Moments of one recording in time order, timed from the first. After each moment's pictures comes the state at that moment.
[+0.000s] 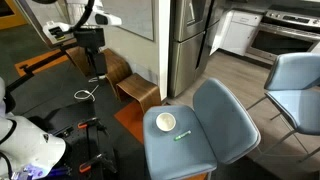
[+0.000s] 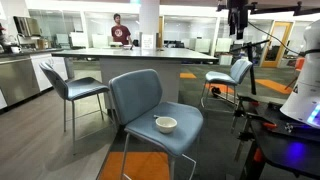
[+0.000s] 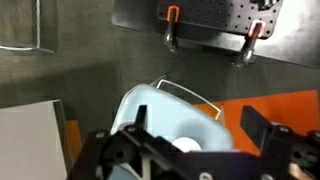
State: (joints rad) arm 0.03 -0.58 0.13 -2.53 -0.18 1.74 -0.04
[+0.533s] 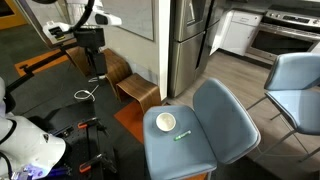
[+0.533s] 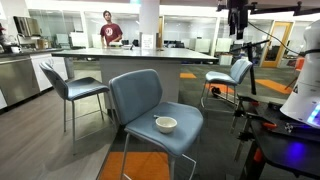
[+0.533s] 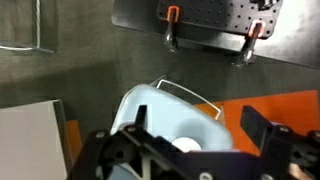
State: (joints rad) arm 0.03 -0.58 0.13 -2.53 -0.18 1.74 -0.04
